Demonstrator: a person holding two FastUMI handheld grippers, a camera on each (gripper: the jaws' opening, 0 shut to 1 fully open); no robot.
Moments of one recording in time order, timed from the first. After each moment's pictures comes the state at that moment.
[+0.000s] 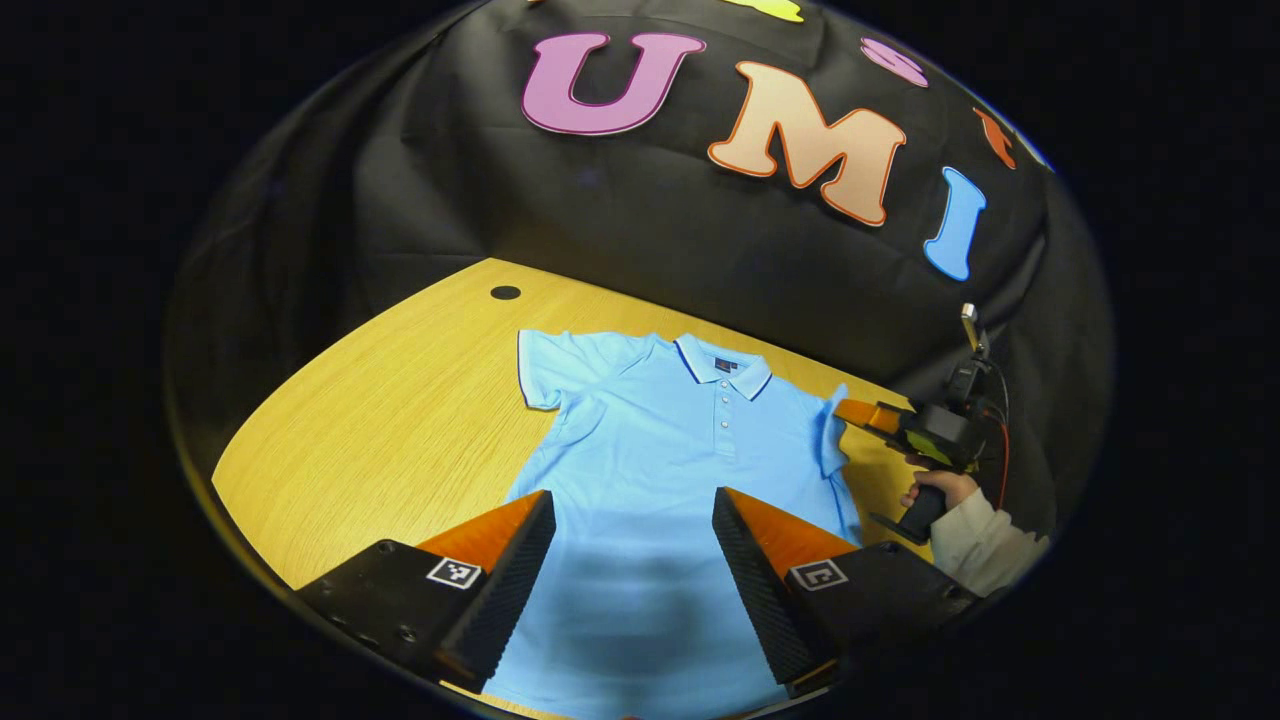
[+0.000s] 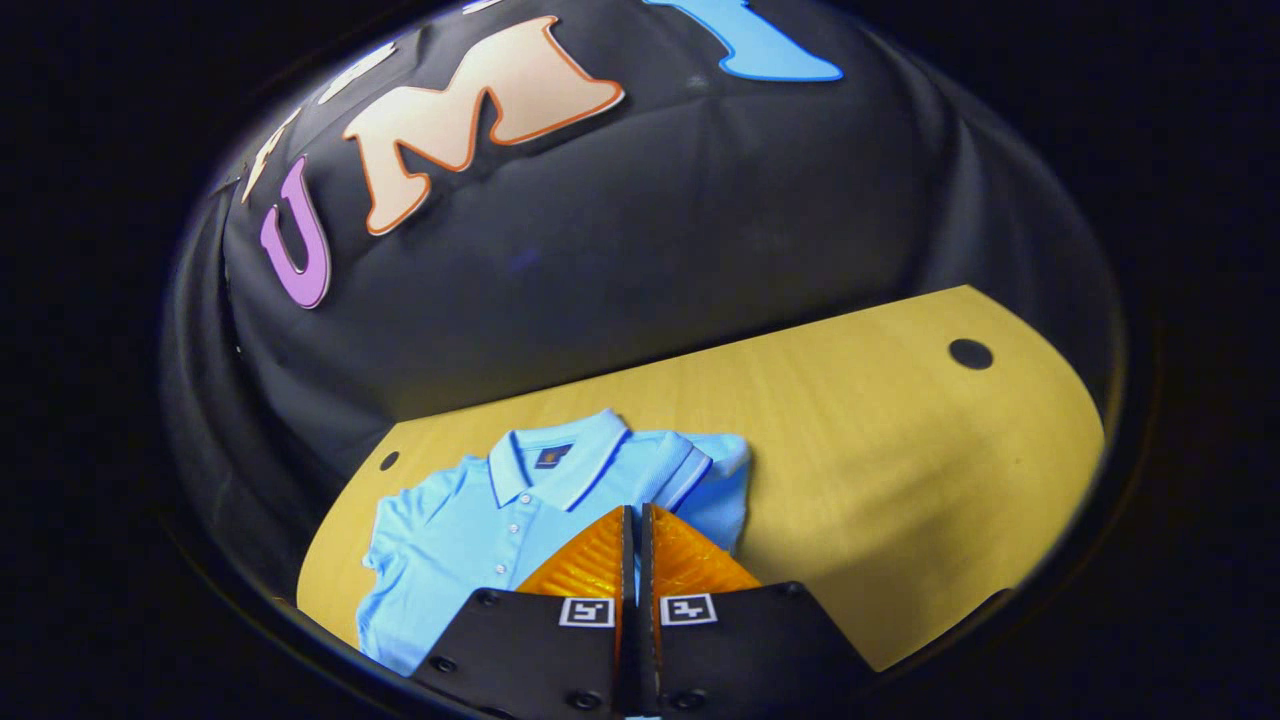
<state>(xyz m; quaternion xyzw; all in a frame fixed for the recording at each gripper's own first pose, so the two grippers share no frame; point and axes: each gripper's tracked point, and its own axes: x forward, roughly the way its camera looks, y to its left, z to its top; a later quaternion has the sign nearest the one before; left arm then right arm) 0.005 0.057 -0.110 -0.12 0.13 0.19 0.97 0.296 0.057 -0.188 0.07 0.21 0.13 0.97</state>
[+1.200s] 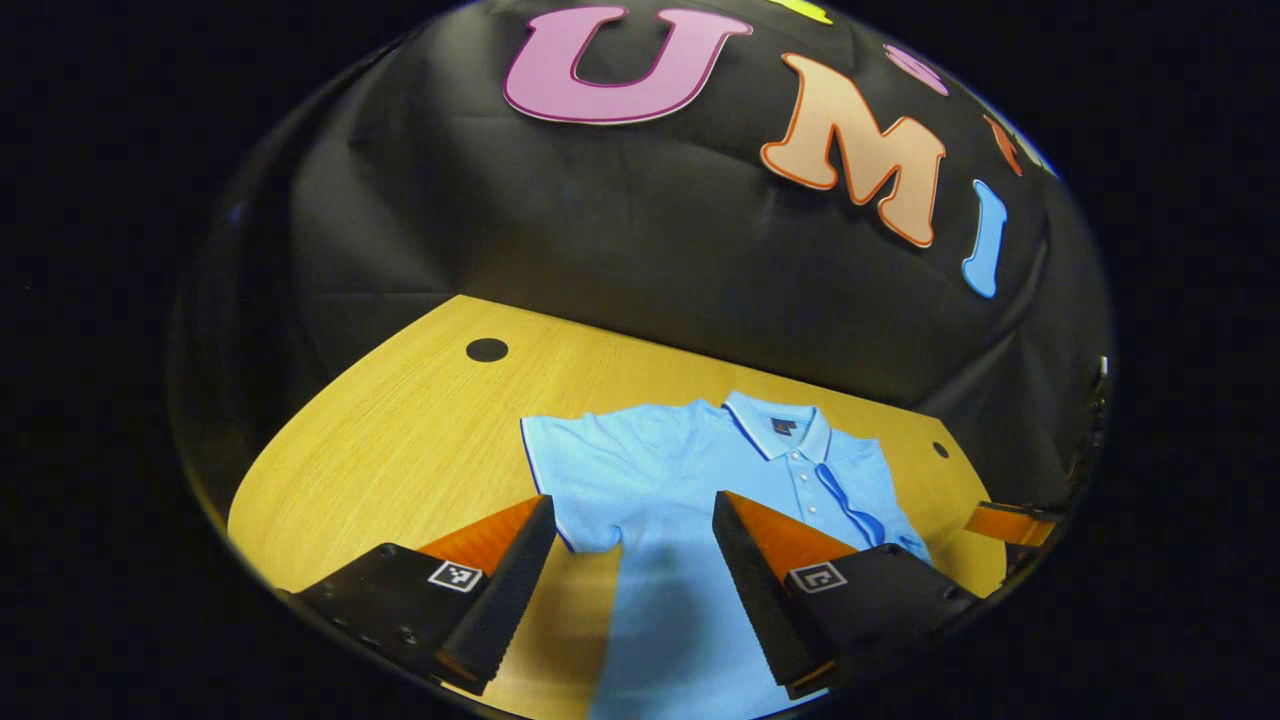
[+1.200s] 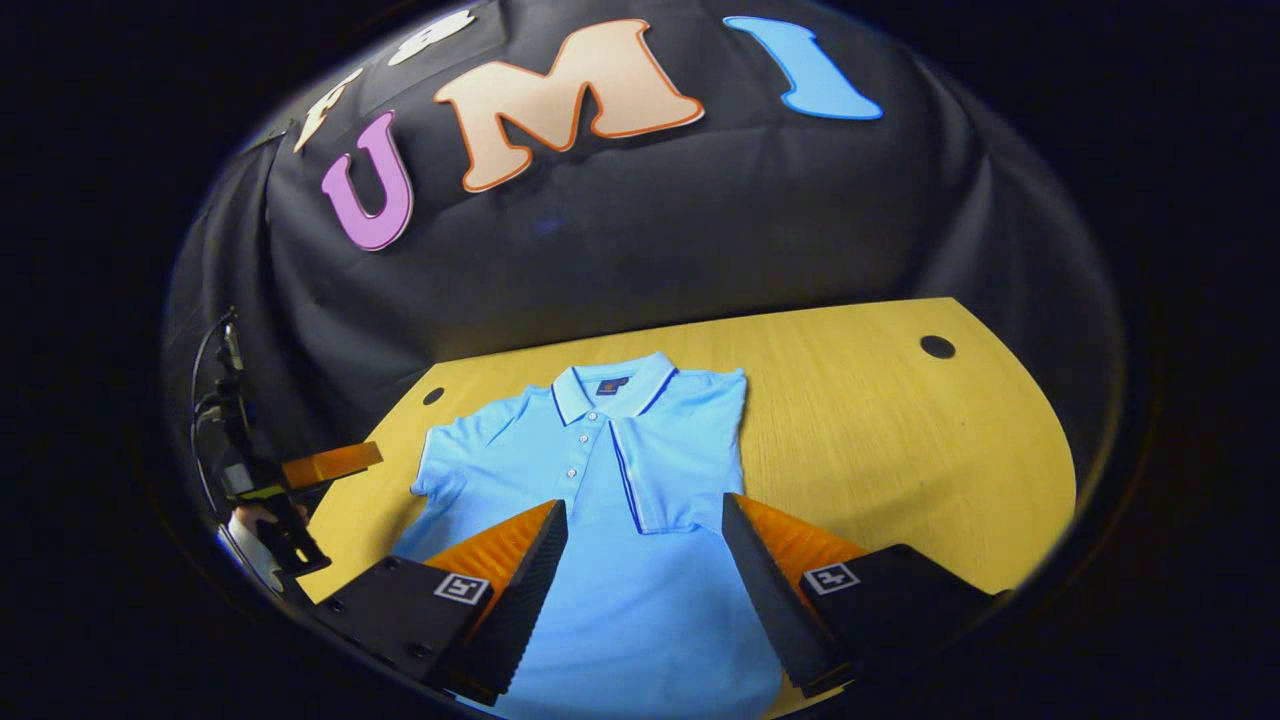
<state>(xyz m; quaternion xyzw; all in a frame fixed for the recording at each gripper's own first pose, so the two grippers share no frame) 0.131 0.225 -0.090 -0.08 0.12 0.14 0.98 0.153 0.046 -0.159 0.02 0.22 0.10 0.97</state>
